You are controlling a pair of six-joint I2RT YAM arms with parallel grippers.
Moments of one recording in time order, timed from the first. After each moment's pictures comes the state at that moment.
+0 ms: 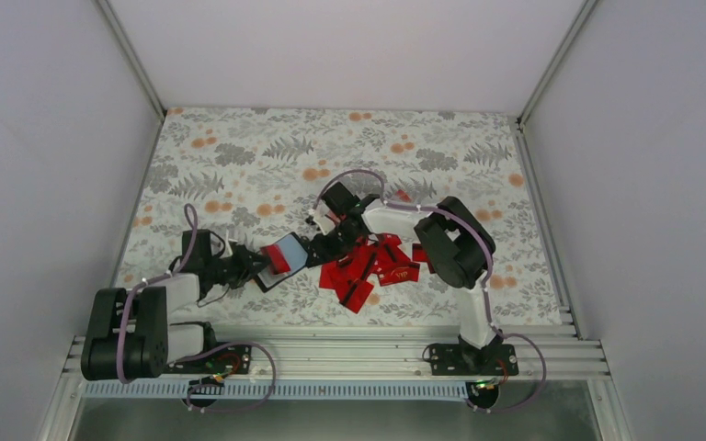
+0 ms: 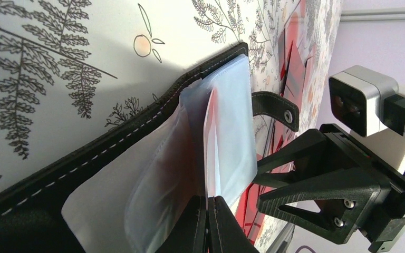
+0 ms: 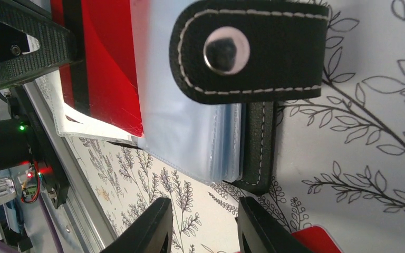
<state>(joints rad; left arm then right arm) 0.06 1.24 0.20 0.13 0.85 -0.77 0.78 2.06 1.31 -0.50 -0.68 0.29</state>
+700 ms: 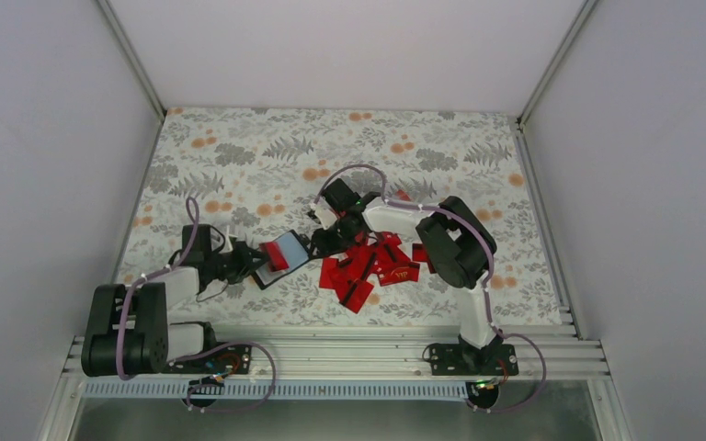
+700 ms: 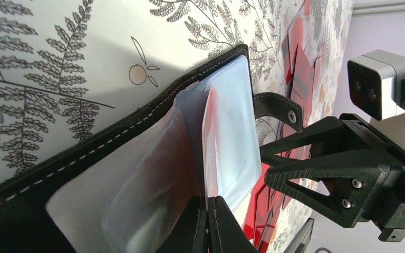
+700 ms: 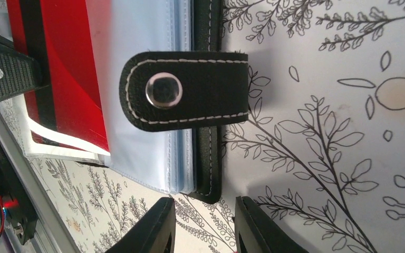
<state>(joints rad) 0.06 1.27 0.25 0.08 0.82 -0.69 0.77 2.06 1.33 -0.47 -0.55 0.31</state>
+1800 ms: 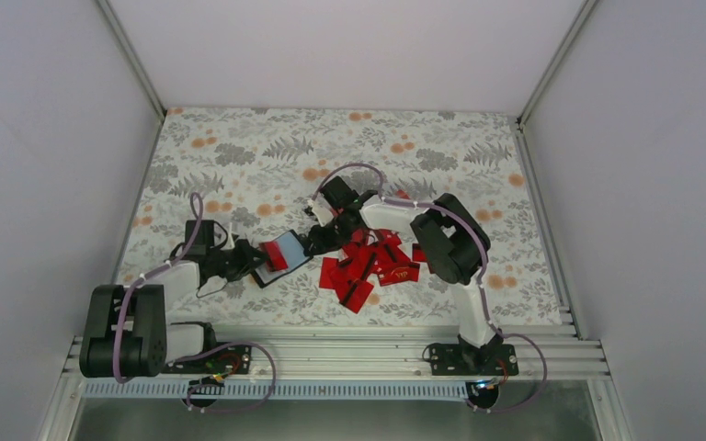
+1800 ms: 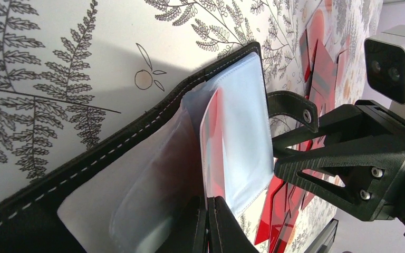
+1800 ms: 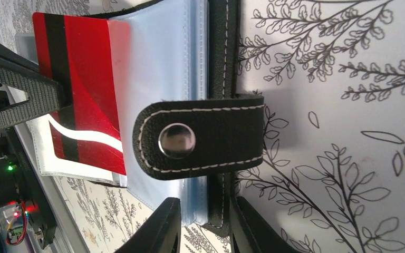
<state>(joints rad) 0.02 1.25 0.32 -0.08 0.73 -0.62 0.77 2.11 1.37 -0.43 -0.62 0.33</state>
